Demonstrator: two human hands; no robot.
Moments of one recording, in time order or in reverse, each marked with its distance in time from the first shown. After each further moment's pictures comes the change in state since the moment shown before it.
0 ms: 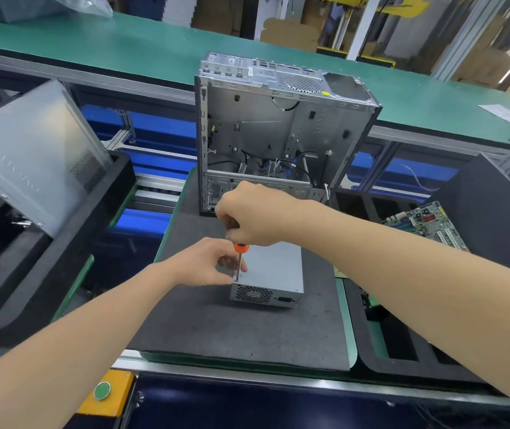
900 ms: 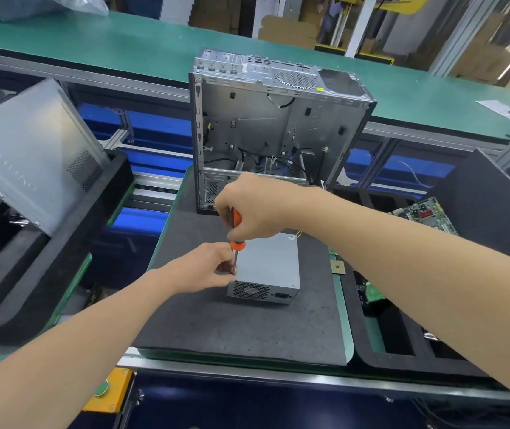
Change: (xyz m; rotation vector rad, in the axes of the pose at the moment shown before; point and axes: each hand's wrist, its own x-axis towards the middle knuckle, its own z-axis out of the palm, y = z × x) left_hand -0.001 0.002 0.018 0.167 0.022 -0.010; right_hand -0.009 0.010 -0.009 0.001 -0.001 -0.078
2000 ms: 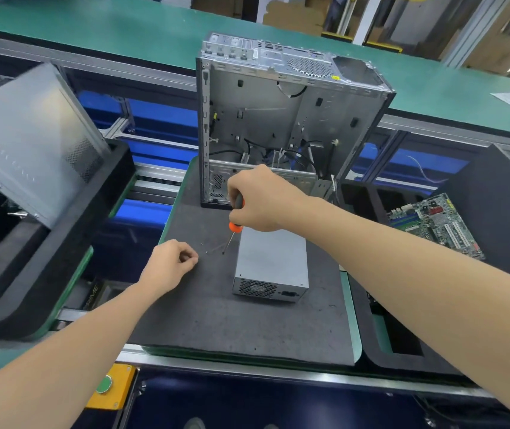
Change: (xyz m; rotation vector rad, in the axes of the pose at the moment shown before) left_hand -0.026 -0.084 0.026 -0.071 0.374 -0.537; right_hand 0.027 0.011 0.028 0.230 0.117 0.278
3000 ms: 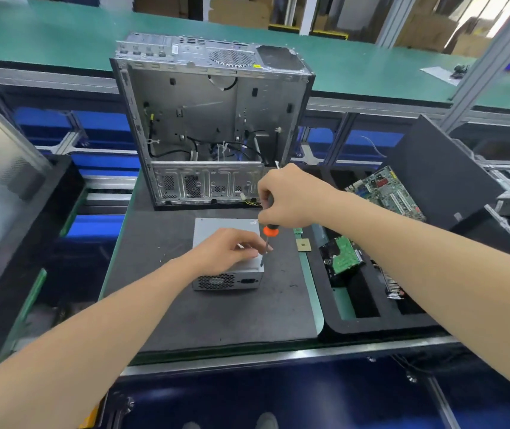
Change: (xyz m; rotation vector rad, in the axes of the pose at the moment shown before) left_hand -0.002 0.181 0.042 -0.264 -0.543 0.546; right_hand -0.100 0.086 -0.028 -0.061 0.013 0.219
